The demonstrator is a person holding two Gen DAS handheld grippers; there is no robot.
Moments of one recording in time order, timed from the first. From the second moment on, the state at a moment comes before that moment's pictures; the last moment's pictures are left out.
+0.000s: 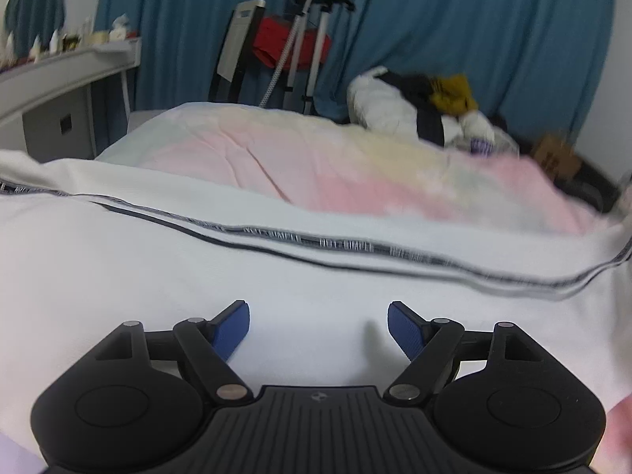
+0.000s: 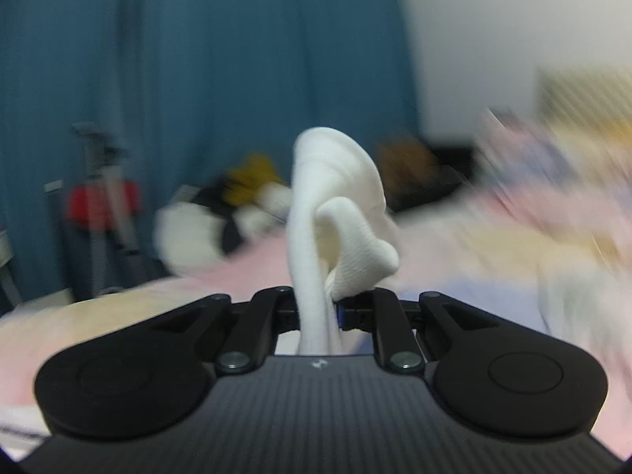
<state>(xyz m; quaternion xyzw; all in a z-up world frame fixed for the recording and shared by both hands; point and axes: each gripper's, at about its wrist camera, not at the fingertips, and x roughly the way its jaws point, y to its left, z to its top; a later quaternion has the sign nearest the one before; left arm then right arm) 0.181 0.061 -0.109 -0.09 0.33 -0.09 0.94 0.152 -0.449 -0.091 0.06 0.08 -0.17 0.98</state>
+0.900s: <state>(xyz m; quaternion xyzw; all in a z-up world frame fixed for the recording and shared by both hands) 0.173 0.086 -0.090 -0.16 0.34 -0.07 0.93 0.133 -0.230 -0.209 -0.19 0.25 0.15 0.94</state>
